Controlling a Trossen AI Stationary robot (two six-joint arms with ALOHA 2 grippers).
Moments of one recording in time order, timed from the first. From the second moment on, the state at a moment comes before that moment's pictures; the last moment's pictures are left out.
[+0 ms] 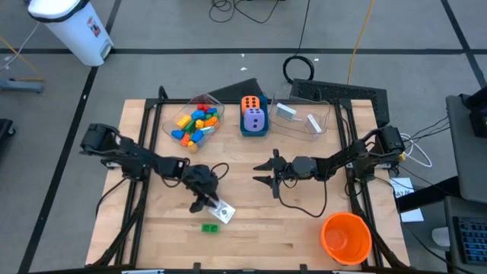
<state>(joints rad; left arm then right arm) -0.17 1.52 0.48 0.26 0.38 -0.24 0.12 1.68 0.51 1.06 0.13 0.22</state>
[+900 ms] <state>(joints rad) -0.13 1.93 0.92 0.24 0.22 0.06 0.12 1.68 0.51 1.05 0.13 0.22</state>
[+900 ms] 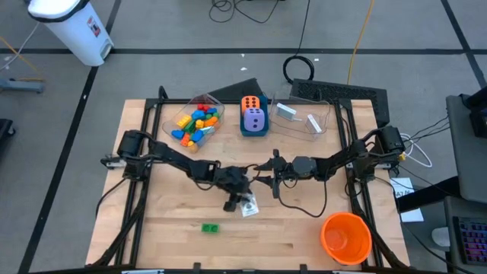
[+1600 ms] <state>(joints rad) 0.00 1.94 0.92 0.40 -0.11 0.06 0.12 1.68 0.51 1.07 0.13 0.19</state>
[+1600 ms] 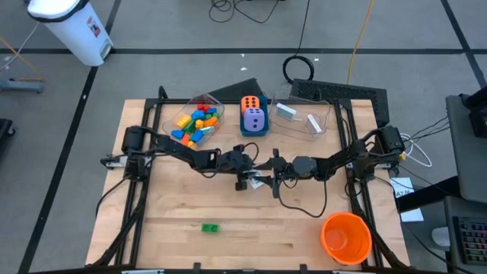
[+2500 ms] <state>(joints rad) -0.05 1.27 0.80 -0.09 -0.09 0.07 0.22 1.68 0.79 0.66 0.48 0.09</state>
